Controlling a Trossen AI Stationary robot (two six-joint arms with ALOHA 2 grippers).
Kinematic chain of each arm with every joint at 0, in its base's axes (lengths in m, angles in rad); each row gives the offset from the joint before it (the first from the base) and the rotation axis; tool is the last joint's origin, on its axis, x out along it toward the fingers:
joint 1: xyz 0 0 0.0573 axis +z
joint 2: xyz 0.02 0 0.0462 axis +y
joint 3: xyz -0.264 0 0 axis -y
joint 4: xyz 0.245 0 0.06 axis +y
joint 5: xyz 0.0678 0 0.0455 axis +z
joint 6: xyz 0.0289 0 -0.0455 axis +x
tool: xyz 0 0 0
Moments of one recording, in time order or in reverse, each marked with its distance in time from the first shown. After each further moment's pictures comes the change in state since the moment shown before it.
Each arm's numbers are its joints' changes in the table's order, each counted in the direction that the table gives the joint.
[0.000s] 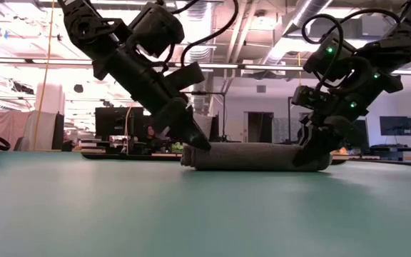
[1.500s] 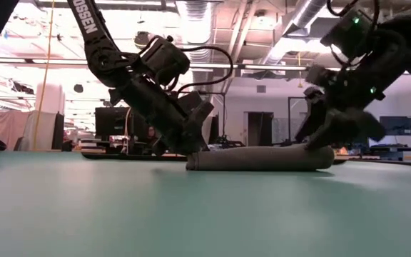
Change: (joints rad) left arm 0.156 0.131 0.003 -0.122 -0.128 -0.573; right arm 0.151 -0.233 -0.002 0.105 -0.260 -0.205
